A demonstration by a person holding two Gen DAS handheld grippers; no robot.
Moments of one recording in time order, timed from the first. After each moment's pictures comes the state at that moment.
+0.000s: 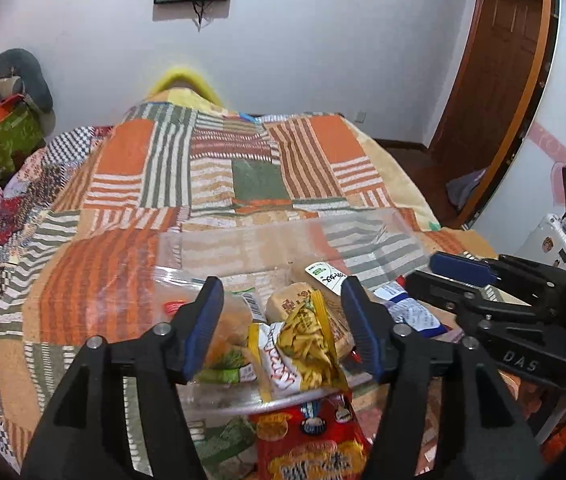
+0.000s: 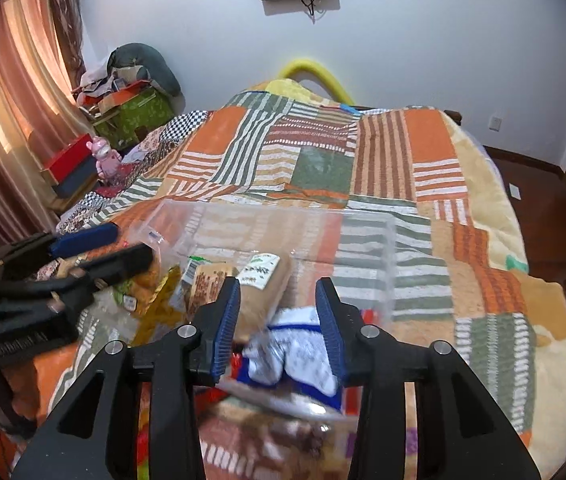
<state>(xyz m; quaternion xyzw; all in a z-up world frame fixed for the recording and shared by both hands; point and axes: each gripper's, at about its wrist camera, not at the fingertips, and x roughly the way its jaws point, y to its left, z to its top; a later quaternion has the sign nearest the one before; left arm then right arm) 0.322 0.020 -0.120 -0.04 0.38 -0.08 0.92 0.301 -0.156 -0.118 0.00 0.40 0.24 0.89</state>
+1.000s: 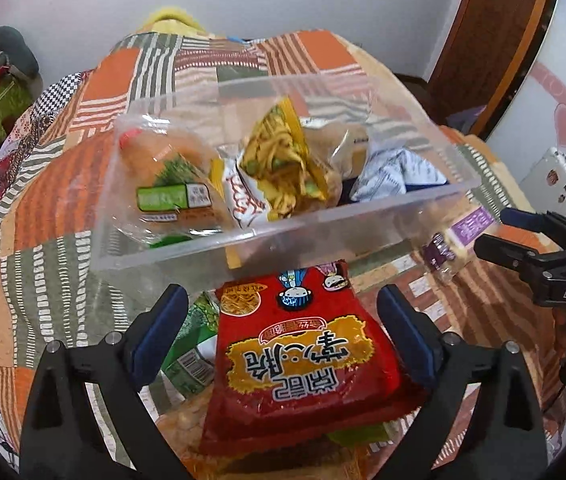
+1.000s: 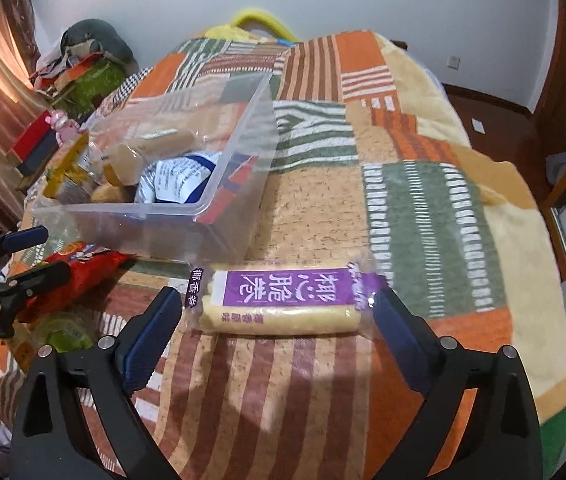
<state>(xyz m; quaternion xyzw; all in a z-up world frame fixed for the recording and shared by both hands) 0.276 -0.006 -0.197 0.00 0.49 -0.08 0.87 0.267 -0.233 -0.182 0.00 0.48 0.18 0.86</state>
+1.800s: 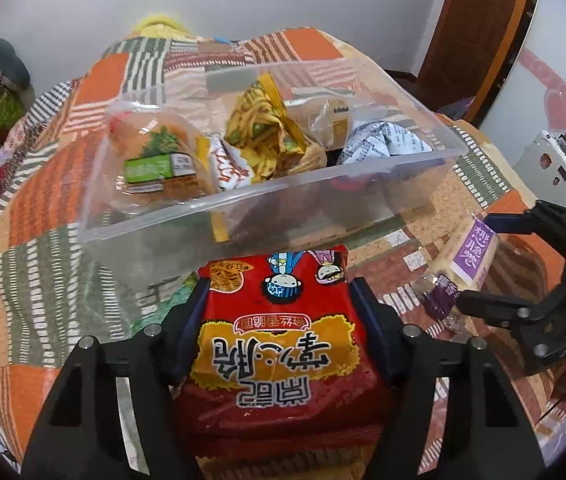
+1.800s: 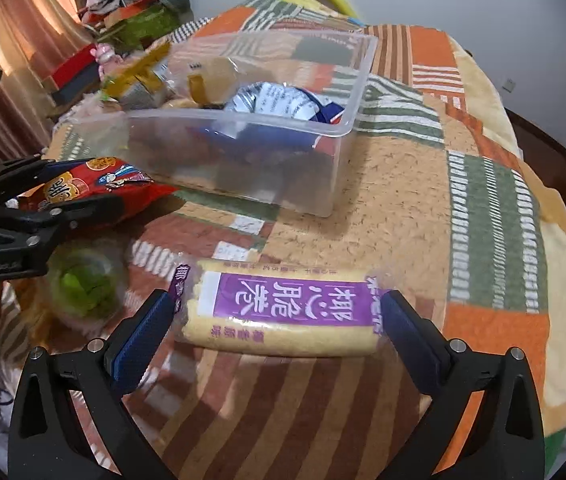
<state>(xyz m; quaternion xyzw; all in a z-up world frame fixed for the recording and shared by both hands) 0.249 -0.008 -0.200 0.01 0.47 -0.10 0.88 0.223 -0.201 -0.186 -0.08 0.50 0.25 0.83</state>
